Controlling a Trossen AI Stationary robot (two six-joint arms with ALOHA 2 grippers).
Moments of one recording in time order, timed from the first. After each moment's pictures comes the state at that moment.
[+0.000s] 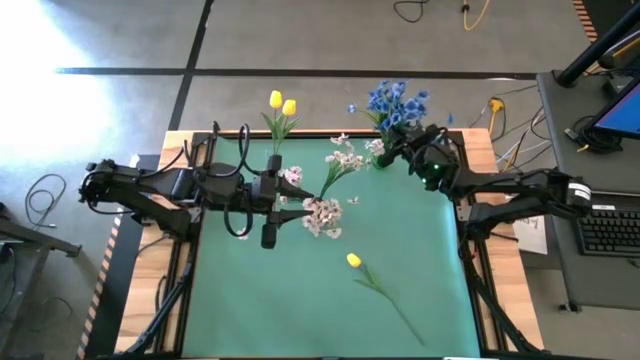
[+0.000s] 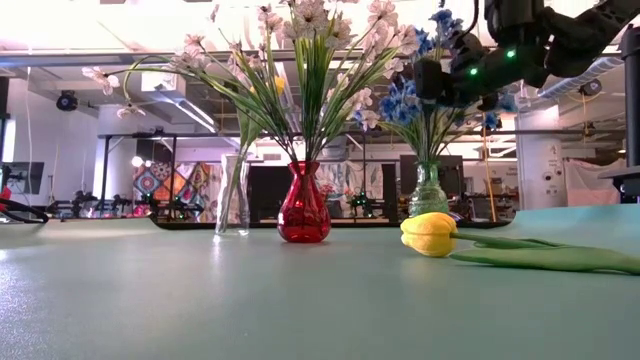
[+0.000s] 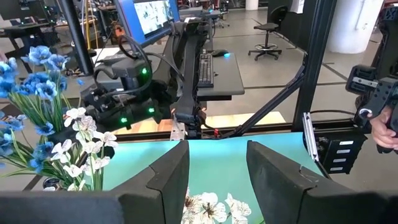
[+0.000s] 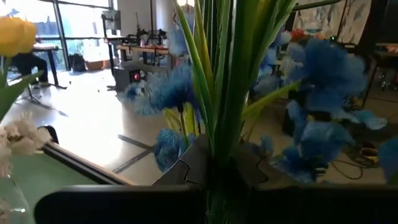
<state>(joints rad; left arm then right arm) -0.19 1.24 1.31 -0.24 -0.18 0.02 -0.43 1.16 0.48 0.71 0.60 -0.04</state>
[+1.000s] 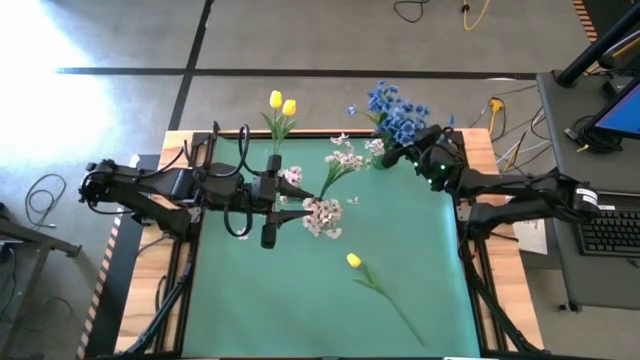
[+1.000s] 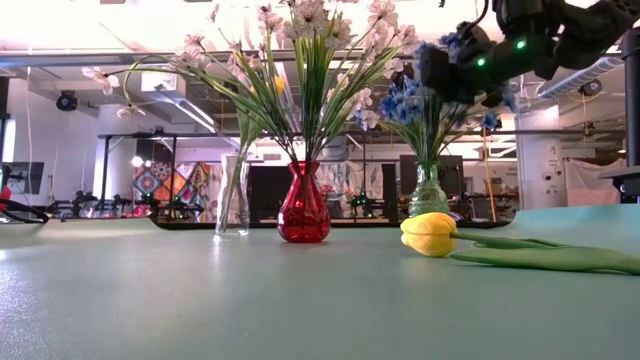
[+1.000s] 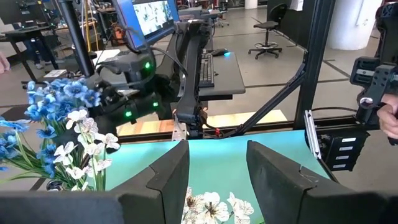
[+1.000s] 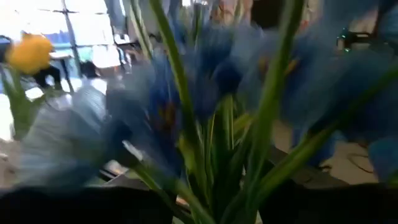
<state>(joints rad) -0.19 1.24 1.31 -0.24 -0.18 0.04 -0.43 1.08 0.48 0.63 0.58 0.03</state>
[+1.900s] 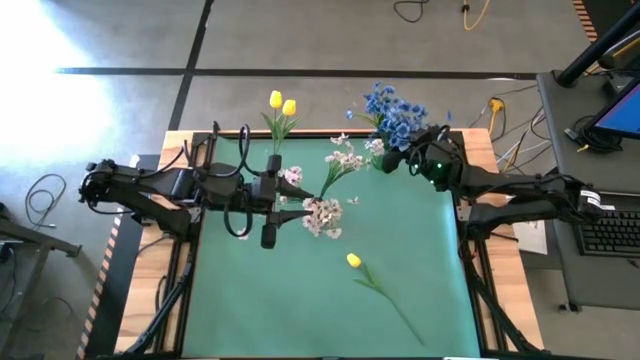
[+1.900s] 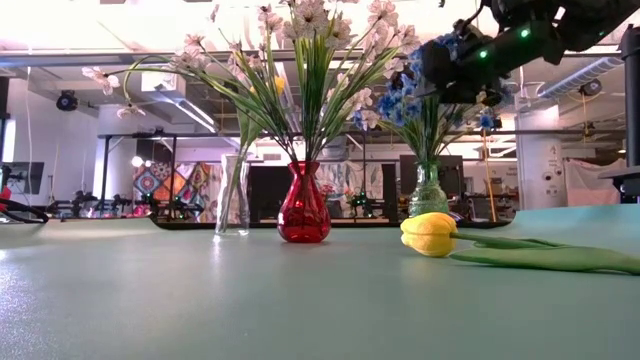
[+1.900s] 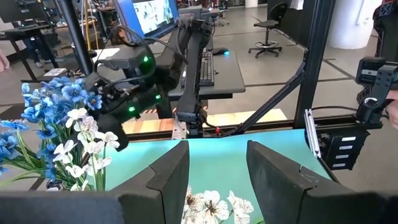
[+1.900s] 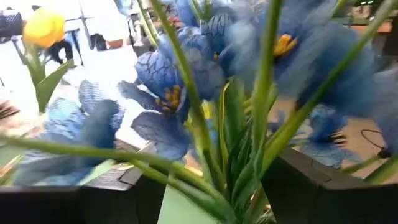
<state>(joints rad) -0.19 1.24 1.31 -0.24 -0.18 0.04 -0.40 1.03 0.56 0.34 0.54 0.13</state>
